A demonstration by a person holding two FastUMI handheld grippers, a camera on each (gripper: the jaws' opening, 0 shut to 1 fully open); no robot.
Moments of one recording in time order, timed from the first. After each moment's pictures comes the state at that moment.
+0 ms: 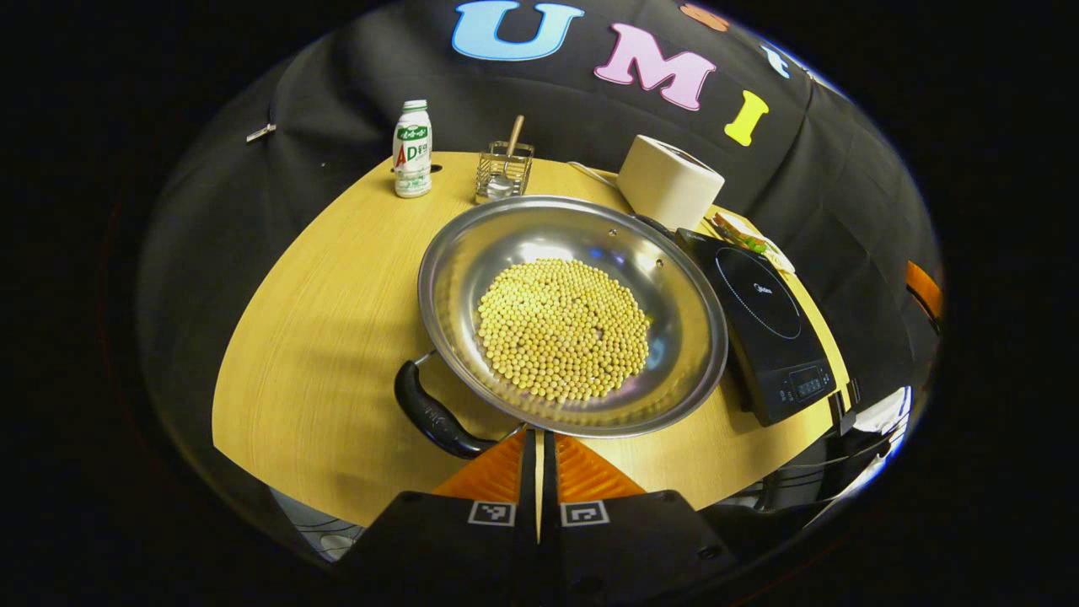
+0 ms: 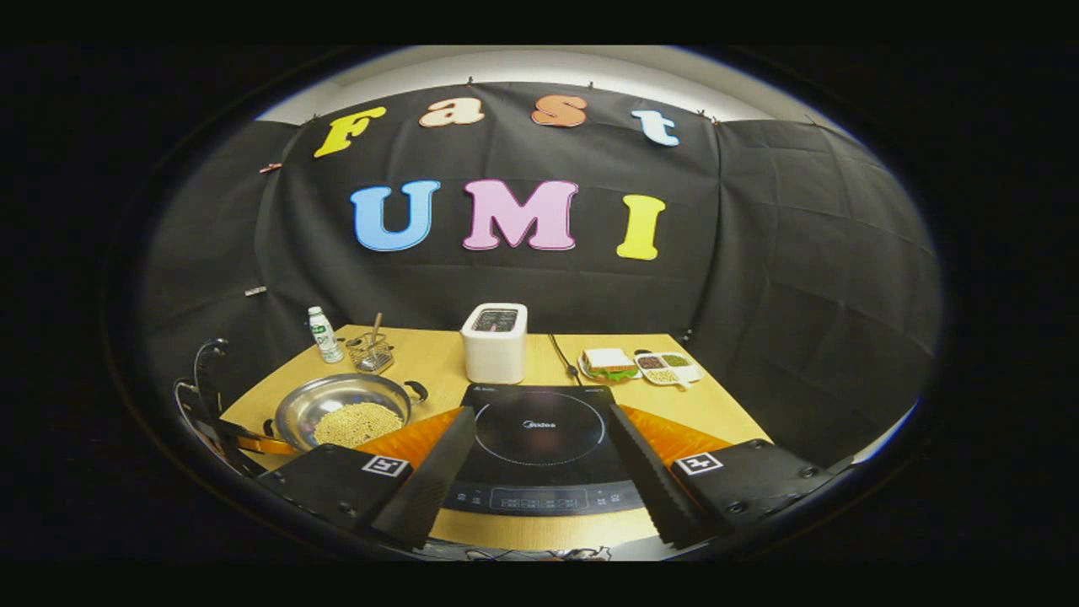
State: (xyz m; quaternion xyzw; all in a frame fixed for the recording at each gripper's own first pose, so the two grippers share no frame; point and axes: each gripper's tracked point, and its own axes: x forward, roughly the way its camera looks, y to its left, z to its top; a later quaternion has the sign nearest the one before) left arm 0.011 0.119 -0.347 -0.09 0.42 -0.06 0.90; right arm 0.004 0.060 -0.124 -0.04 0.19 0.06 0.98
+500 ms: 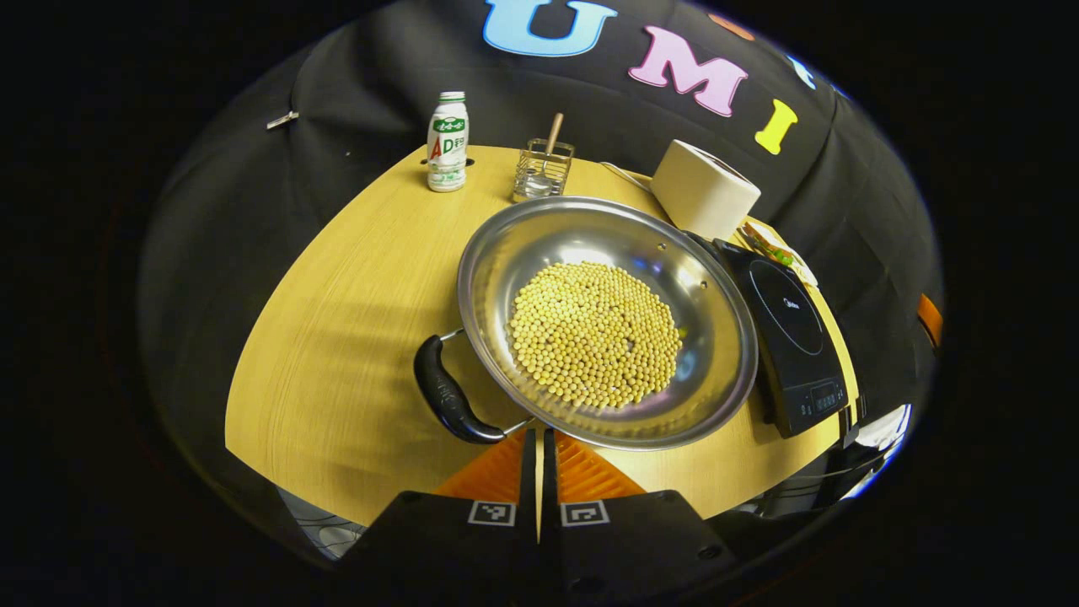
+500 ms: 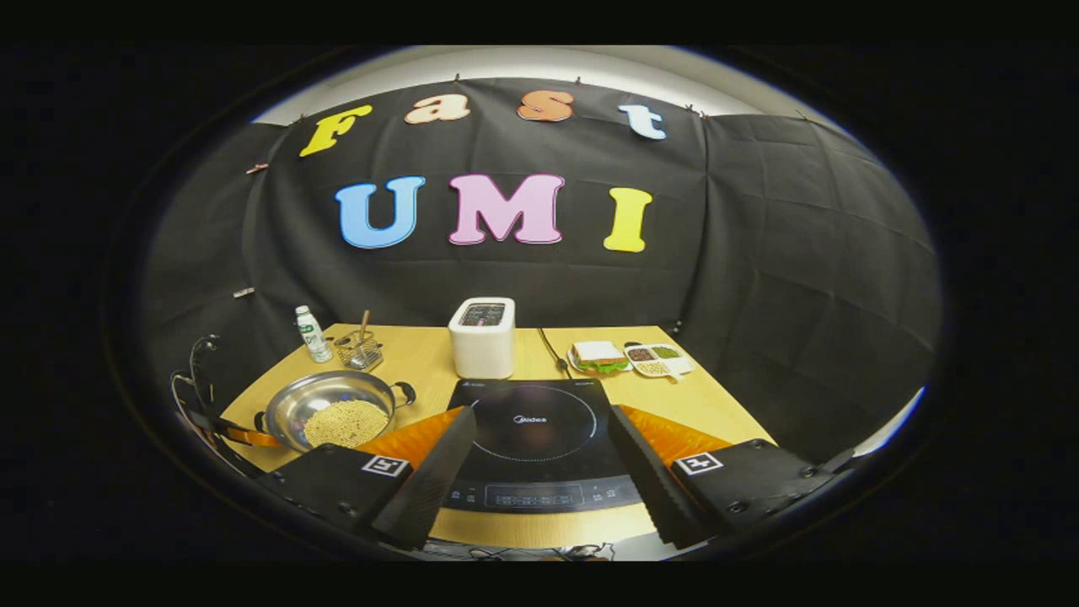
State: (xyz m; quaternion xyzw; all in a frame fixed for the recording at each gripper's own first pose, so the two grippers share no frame) left arm 0.024 0.156 -0.350 -0.10 0.43 -0.02 0.90; right arm 0.008 0.053 -0.126 -0.03 0.19 0.04 0.98
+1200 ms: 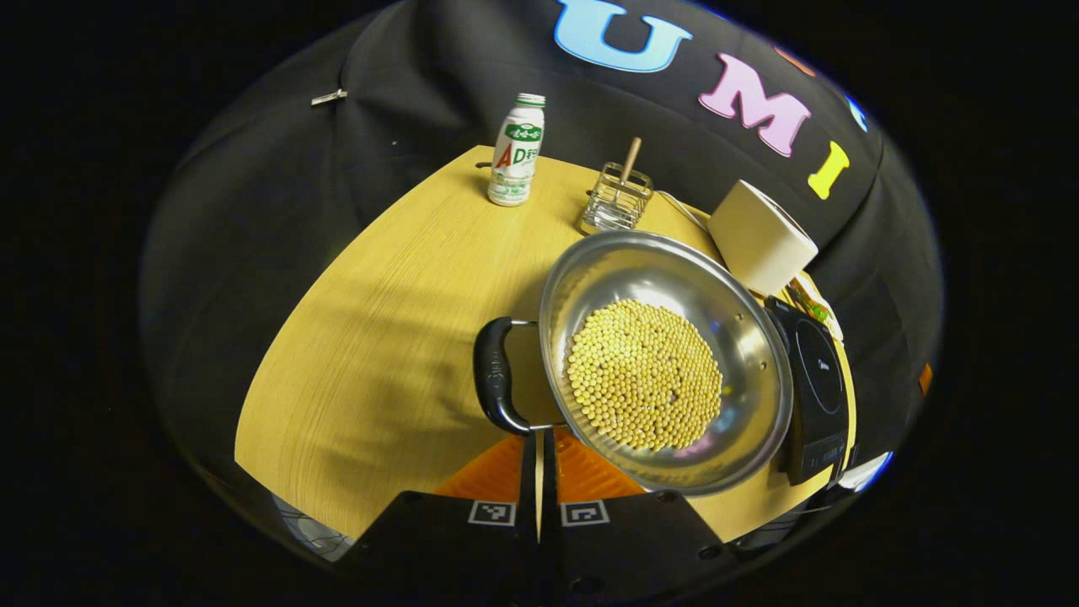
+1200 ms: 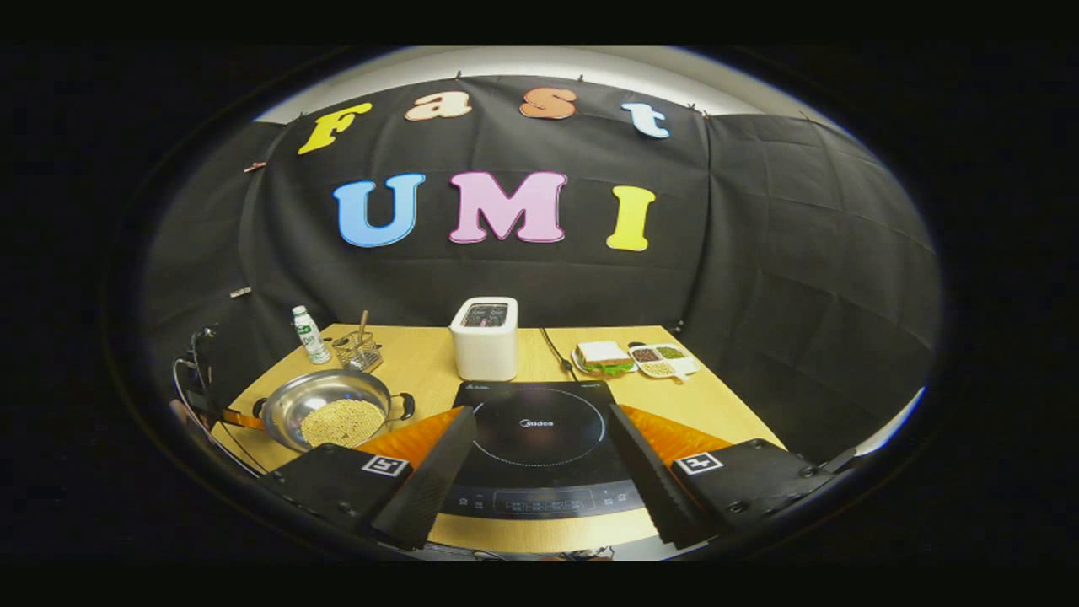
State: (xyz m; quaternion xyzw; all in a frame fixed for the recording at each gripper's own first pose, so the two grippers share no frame) left arm 0.072 0.221 -0.347 -0.16 0.41 0.03 0.90; right arm 0.019 0.068 -0.135 -0.04 0.20 0.03 0.98
